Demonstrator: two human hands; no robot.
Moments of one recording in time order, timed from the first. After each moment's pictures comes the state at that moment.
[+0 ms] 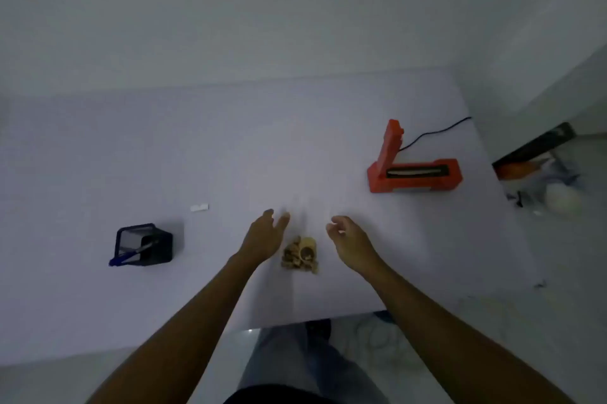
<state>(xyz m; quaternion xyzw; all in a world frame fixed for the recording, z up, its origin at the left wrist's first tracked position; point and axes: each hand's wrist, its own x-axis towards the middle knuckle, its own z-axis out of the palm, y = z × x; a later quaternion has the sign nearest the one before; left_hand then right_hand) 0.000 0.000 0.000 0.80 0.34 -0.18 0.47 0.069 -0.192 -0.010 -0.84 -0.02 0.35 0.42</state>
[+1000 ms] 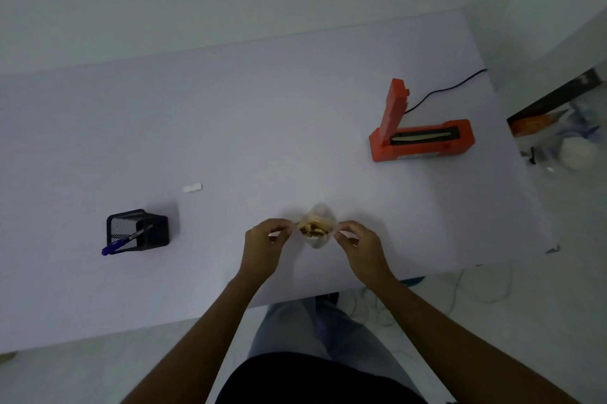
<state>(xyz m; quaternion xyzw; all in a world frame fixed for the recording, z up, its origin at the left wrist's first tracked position) -0.055 -0.024 -0.043 0.82 0.27 -0.02 0.50 0.019 -0.237 -0.063 -0.81 -0.02 0.27 0.52</state>
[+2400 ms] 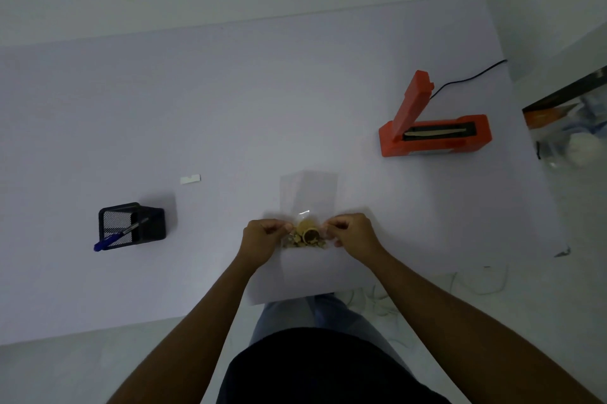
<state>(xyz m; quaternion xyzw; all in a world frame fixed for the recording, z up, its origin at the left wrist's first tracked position) -0.051 0.000 -0.088 0.75 0.34 -0.15 0.55 0.052 -0.212 -0.099 -0.80 0.00 0.38 0.47</state>
